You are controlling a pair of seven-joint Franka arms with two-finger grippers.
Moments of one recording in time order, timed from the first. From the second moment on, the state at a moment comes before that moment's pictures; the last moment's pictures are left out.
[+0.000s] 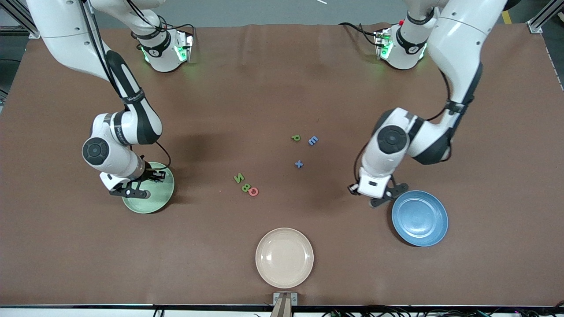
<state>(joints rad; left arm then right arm) -0.09 0.56 -0.31 -1.76 0.40 2.37 -1.03 0.11 0.46 -0.03 -2.11 0.01 2.51 0.16</state>
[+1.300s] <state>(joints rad) 0.13 0.61 -0.39 -1.73 0.52 2.36 -0.66 0.47 0.52 0.01 -1.83 0.11 2.34 0.47</state>
